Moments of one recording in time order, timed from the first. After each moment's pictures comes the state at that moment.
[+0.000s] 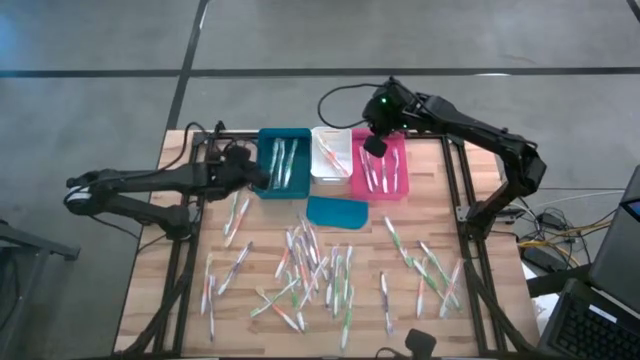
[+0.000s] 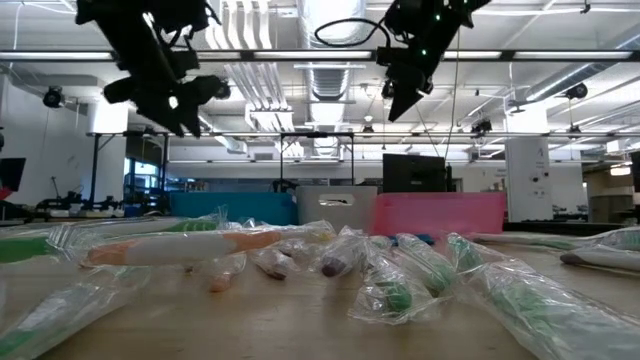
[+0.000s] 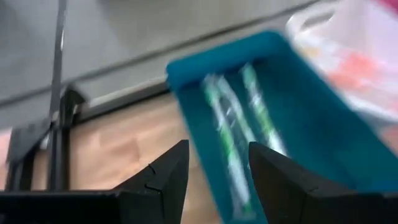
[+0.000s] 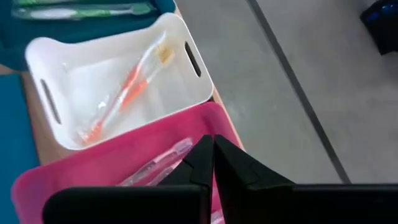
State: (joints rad) left arm 0.20 1.07 0.81 -0.71 -0.77 -0.76; right arm -0.59 1.59 1.50 -0.80 0.13 -0.27
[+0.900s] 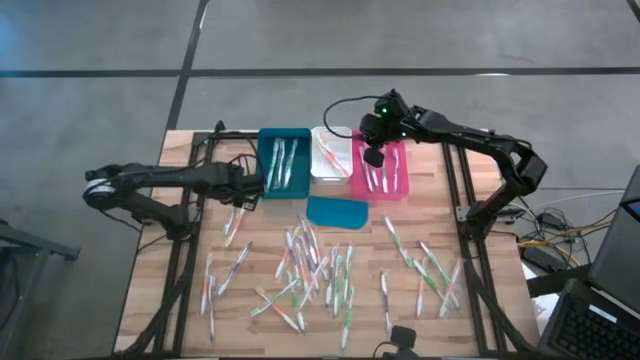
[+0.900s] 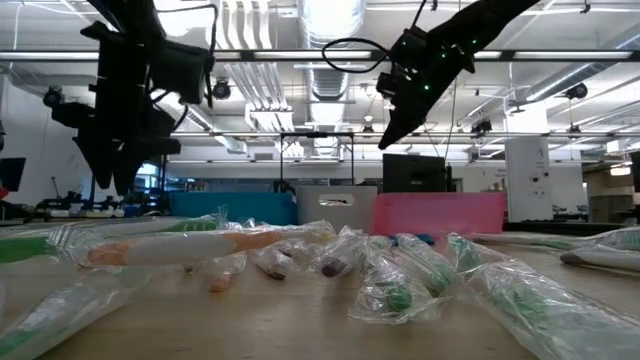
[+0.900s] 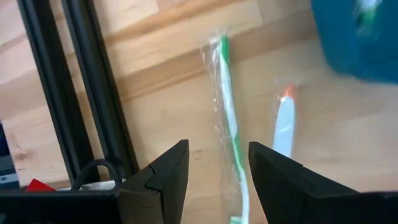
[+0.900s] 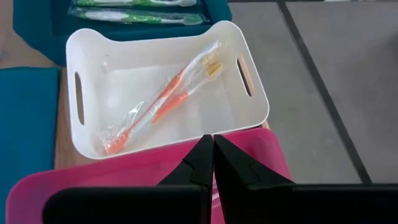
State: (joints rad) left arm 0.27 1.28 0.81 -1.15 -0.35 -1.02; right arm -0.66 1.59 1.22 -0.45 -0.14 -0.40
